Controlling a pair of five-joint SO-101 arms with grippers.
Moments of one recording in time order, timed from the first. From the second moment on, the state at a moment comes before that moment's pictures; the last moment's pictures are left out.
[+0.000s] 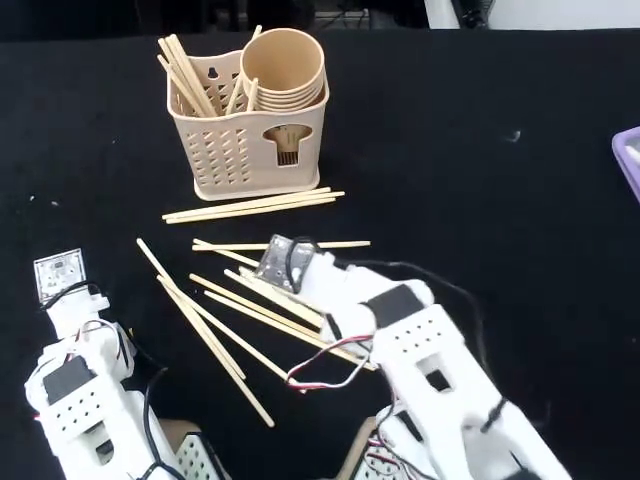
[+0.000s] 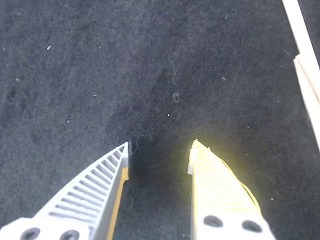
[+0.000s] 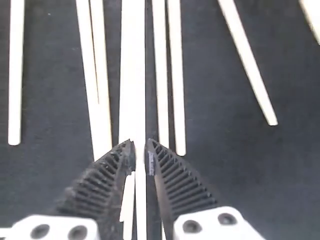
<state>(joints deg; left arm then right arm) -41.0 -75.2 90.1 53.8 -18.2 -26.1 -41.0 65.8 57.4 38.4</state>
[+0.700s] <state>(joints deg) -41.0 -75.2 90.1 53.8 -18.2 -31.1 -24.8 63.4 55.1 37.6</state>
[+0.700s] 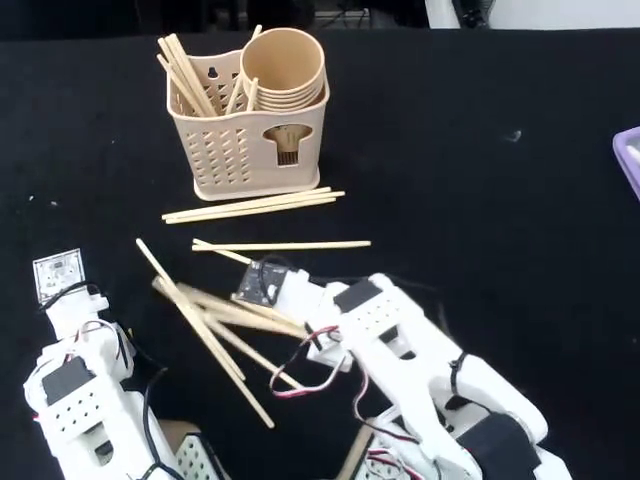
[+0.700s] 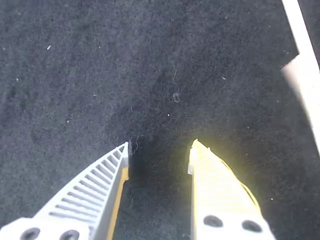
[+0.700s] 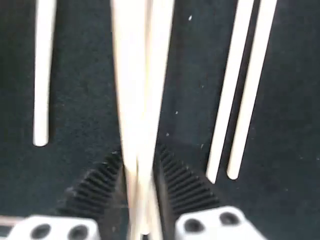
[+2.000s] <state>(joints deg) -41.0 -75.2 90.1 53.8 -18.2 -2.5 -43.2 41.5 76.4 52.6</state>
